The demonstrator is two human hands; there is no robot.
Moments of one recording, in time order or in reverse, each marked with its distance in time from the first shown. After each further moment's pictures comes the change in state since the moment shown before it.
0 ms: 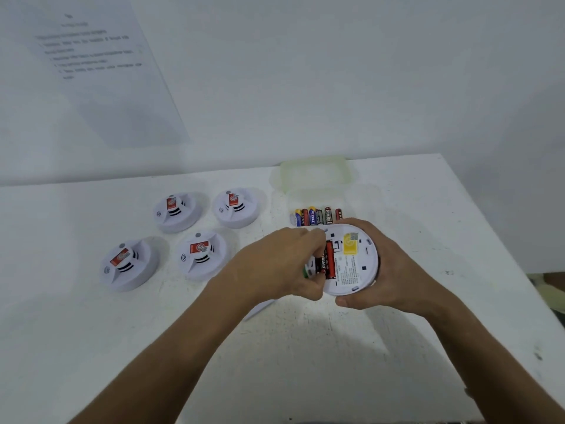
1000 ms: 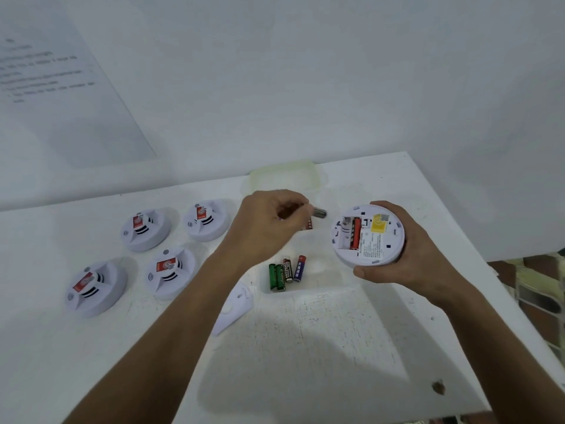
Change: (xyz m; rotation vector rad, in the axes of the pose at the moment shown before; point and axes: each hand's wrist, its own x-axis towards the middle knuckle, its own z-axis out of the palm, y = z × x) left_hand 0.061 0.007 -0.002 -0.674 0.475 -0.108; right_hand -0.030 0.017 -0.068 0.032 0.289 0.041
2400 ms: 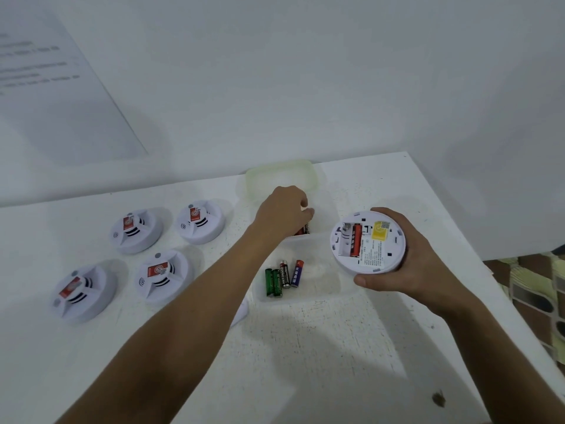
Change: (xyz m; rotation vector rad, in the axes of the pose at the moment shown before) left_hand 0.084 -0.062 0.049 0.613 -0.185 -0.170; right_hand 0.003 0.005 -0.004 -0.033 -0.016 0.074
